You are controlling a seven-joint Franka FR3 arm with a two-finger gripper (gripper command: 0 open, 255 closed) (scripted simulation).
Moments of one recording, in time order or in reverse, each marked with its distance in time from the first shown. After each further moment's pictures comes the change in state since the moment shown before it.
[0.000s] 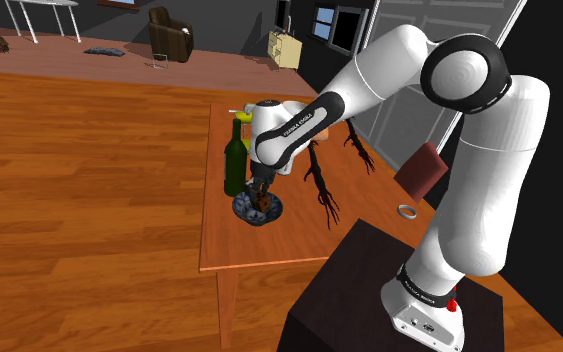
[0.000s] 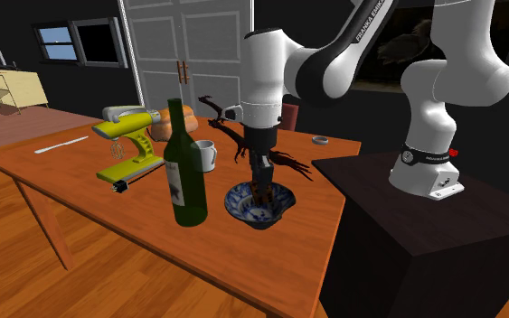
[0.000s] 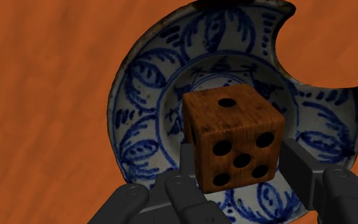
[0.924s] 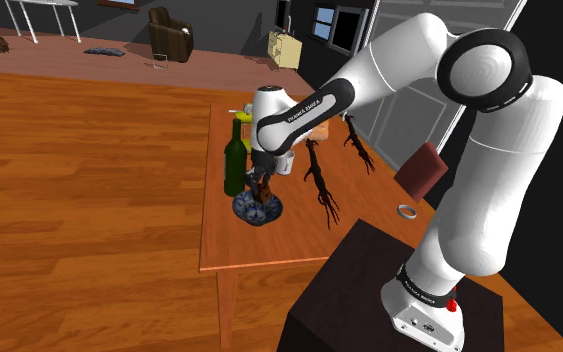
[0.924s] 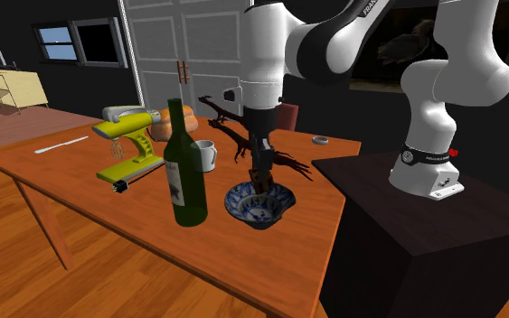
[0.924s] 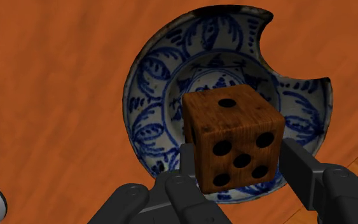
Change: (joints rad) arm 0.001 -0.074 -0.001 0.019 -0.001 -0.093 0.000
